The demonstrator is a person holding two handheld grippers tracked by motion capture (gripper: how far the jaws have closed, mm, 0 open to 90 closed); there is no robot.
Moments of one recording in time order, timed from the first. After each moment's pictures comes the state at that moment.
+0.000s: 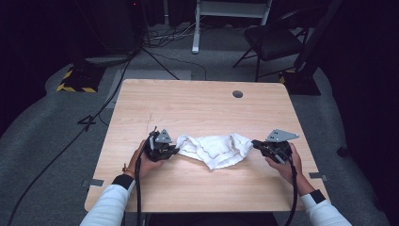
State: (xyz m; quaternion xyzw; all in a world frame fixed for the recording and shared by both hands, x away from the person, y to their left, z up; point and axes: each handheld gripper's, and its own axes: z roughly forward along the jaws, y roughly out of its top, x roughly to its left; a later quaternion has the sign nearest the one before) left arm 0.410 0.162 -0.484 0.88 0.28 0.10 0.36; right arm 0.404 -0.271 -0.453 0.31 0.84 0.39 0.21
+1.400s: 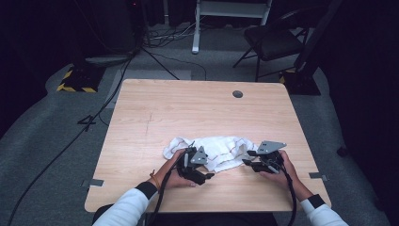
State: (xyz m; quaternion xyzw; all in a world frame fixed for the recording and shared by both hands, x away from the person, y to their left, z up) left arm 0.366 0.048 -0.478 0.91 0.13 0.08 0.38; right arm 0.389 -0.253 -0.484 0.25 0.89 0.36 0.16
